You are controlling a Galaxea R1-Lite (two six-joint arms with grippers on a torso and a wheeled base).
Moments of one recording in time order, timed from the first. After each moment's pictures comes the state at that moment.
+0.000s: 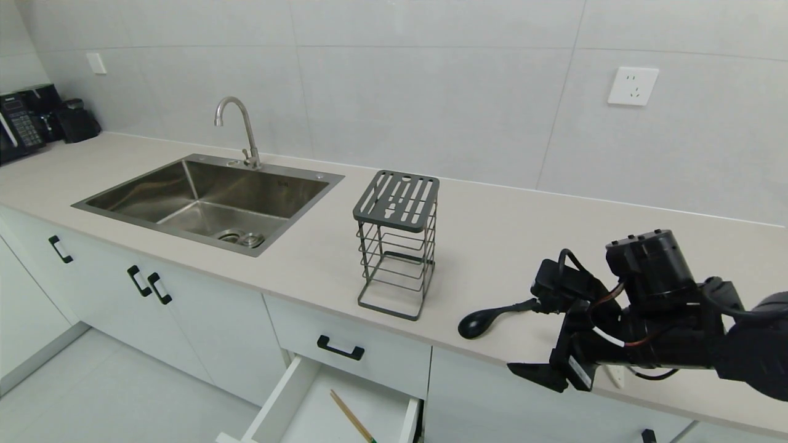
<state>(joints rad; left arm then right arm) 0.00 0.00 0.00 0.00 -0.03 0.01 0.43 1.75 -0.64 -0.30 0.26 -0.49</state>
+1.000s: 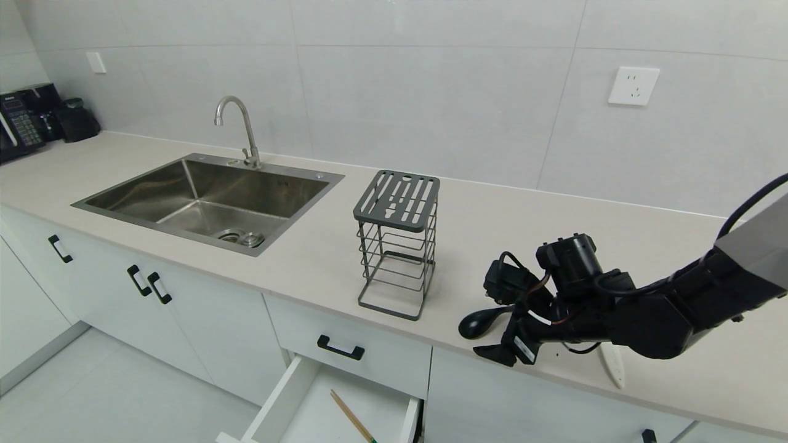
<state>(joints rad) 0.00 0.00 0.00 0.00 -0.03 0.01 0.43 2.06 -0.81 -0.40 0.26 -0.52</state>
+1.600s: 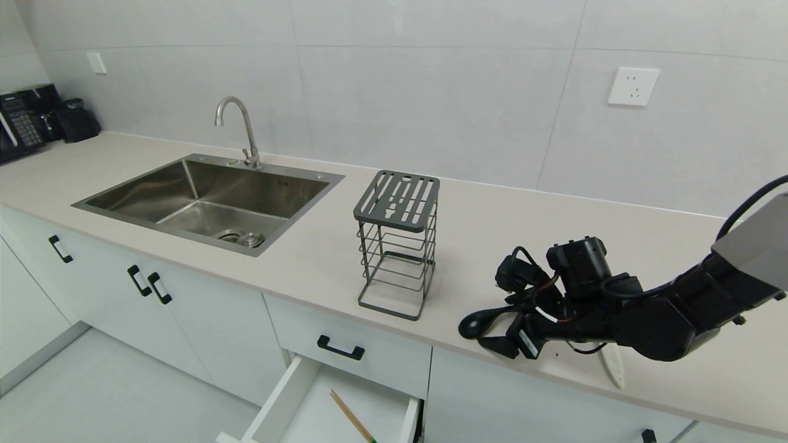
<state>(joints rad) 0.00 0.00 0.00 0.00 -0.03 0.01 0.37 2.10 -0.77 -0.48 0.25 -0.44</state>
